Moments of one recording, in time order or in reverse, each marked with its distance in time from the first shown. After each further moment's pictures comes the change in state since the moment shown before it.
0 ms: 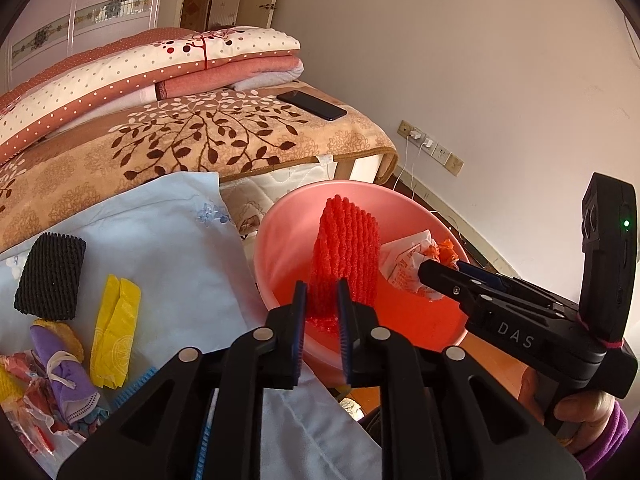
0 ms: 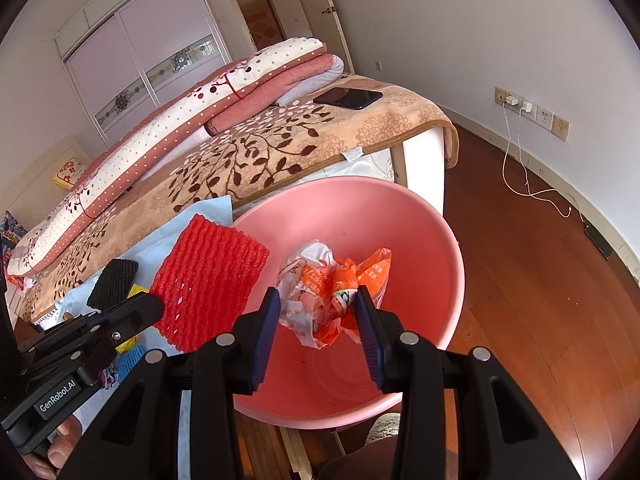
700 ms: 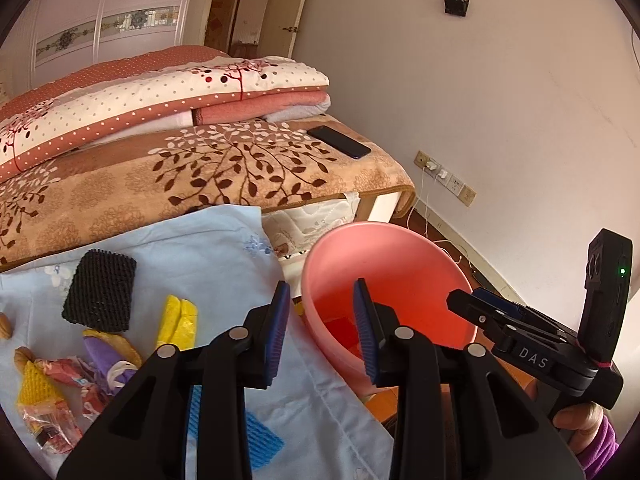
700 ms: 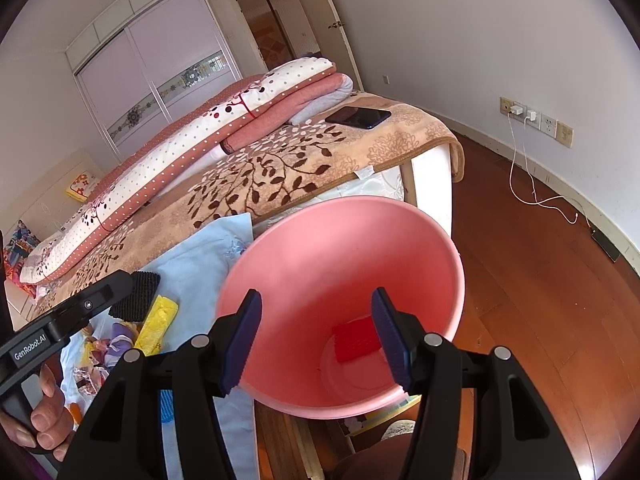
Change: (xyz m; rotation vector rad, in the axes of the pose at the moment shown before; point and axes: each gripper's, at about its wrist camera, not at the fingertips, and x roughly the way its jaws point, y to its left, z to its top) left arm -0.057 0.030 0.012 -0.051 -0.102 0.062; right arm -0.031 0.014 0.001 -0.006 -0.068 0.062
